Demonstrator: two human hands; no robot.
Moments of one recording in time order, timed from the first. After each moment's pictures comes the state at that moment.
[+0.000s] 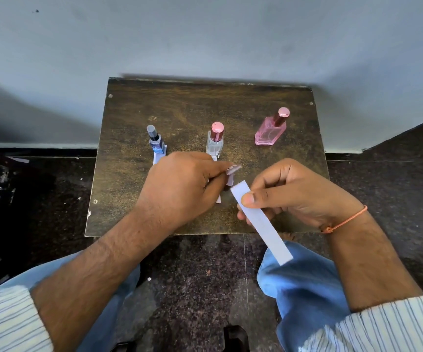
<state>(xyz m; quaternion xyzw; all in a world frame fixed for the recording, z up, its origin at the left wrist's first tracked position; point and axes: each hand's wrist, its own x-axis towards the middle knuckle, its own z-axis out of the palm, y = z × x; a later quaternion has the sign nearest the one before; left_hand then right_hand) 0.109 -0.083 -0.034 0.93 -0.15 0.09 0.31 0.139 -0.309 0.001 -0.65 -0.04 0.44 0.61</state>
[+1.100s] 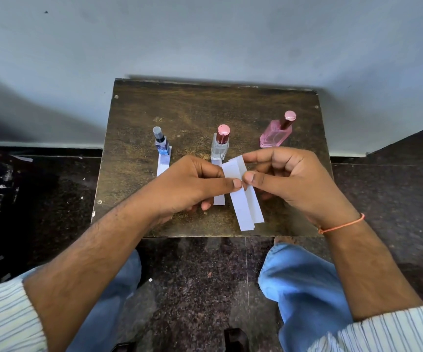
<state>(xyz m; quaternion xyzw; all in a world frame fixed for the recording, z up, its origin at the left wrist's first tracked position) 0.120 -0.073 -0.032 0.72 0.04 -0.31 0.61 0.147 -0.311 -0.027 -0.77 -0.05 0.23 0.59</state>
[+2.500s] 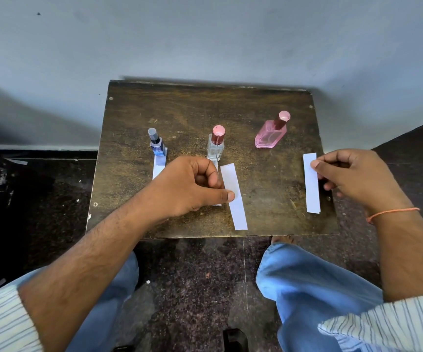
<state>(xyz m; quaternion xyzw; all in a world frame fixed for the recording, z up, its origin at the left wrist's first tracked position) 0.120 -0.075 -0.039 0.74 0.05 -0.28 0.61 0.171 -0.404 -0.027 -0.90 0.14 0.14 0.39</state>
